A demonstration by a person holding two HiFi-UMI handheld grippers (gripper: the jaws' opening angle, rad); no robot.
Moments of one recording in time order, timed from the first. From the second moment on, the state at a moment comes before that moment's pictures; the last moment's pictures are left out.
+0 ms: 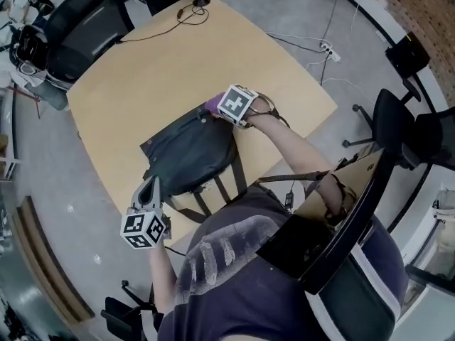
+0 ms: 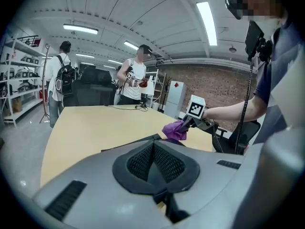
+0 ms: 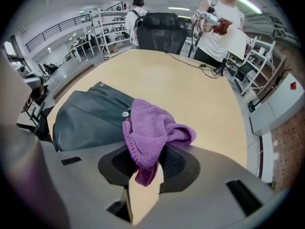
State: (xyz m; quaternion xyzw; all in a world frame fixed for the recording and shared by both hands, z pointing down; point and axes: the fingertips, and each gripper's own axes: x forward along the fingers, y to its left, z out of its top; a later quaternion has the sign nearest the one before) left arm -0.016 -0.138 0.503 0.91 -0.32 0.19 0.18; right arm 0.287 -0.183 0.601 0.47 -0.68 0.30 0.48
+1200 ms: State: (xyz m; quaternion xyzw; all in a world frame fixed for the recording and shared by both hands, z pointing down) left arm -0.079 -0.139 0.530 0.91 -0.33 0.16 0.19; right arm 0.072 -0.107 0.620 0.36 -0.75 0.26 0.48
